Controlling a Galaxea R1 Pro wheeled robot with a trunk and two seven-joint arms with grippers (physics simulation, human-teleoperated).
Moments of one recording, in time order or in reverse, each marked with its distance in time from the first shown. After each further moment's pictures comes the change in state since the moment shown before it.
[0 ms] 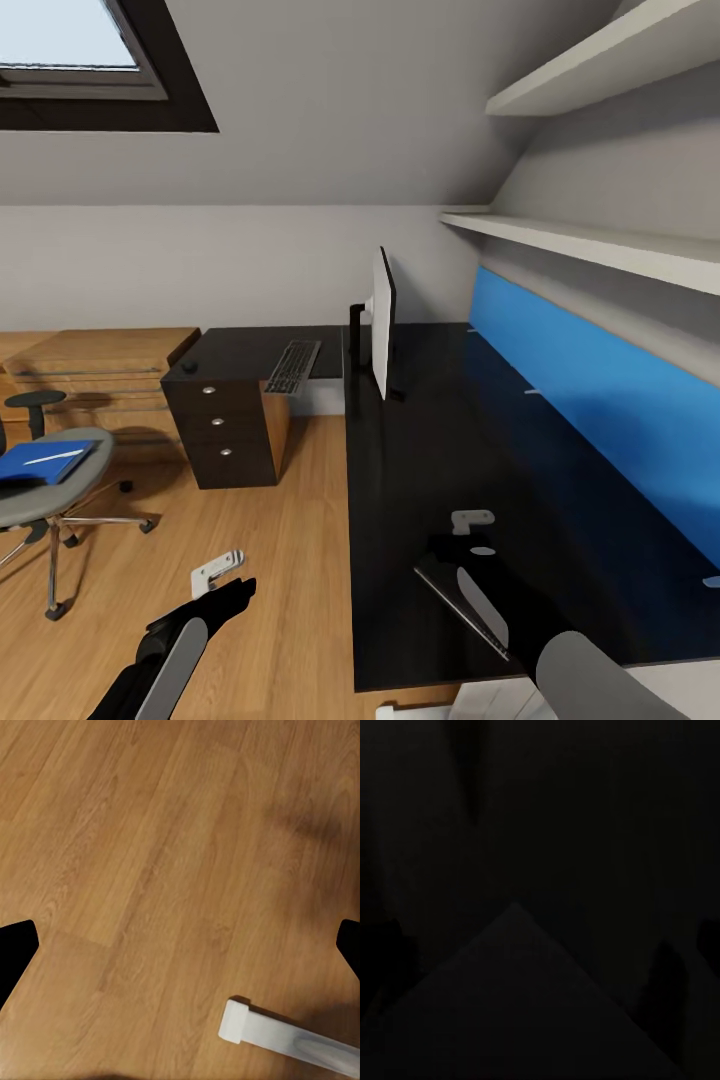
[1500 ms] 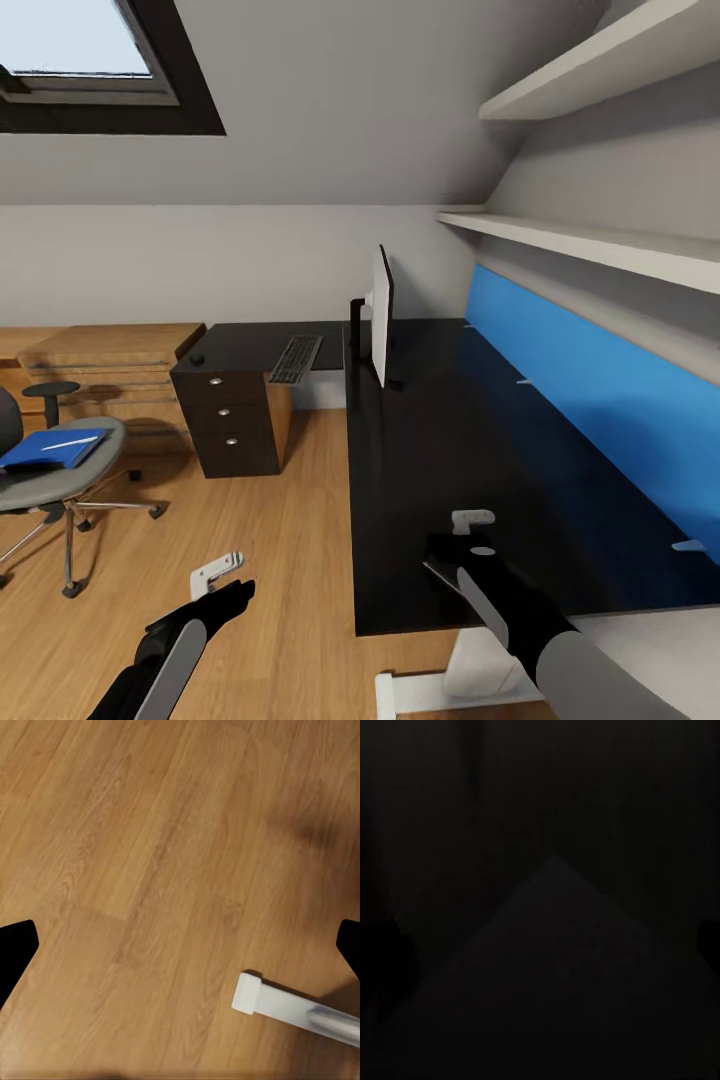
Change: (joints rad) left arm 0.000 0.004 -0.001 0.010 -0.003 0.000 -0.004; right arm 0.000 0.000 -0.001 0.001 0.007 -0.003 -0.002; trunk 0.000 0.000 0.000
